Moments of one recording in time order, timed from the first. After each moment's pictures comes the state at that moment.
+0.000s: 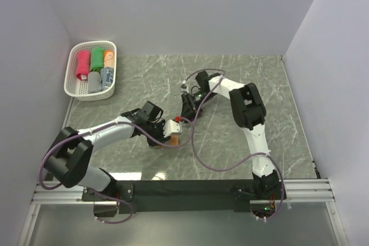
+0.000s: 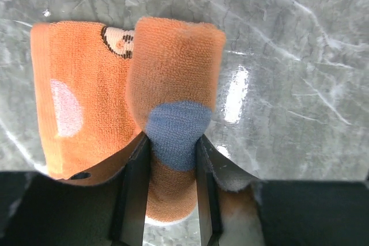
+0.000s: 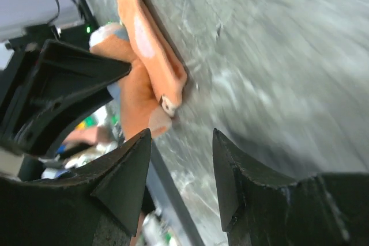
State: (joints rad) left arm -0.64 1.43 0.75 -0.43 0.37 0.71; right arm 0.45 2.39 1.78 -0.93 -1.02 -0.02
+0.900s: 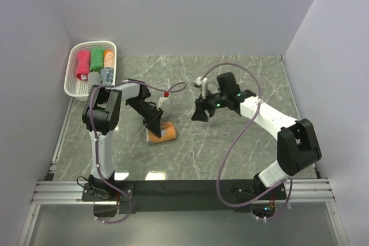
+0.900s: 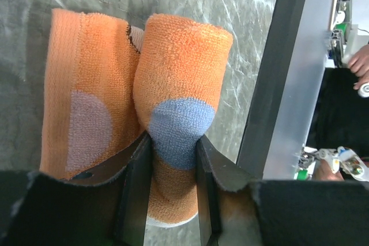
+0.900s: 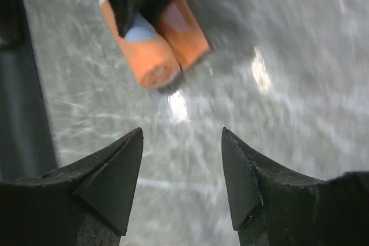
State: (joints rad) left arm -0.27 2.13 1.39 -1.19 0.93 0.87; right arm 0.42 1.53 1.07 -0.36 -0.77 -0.28
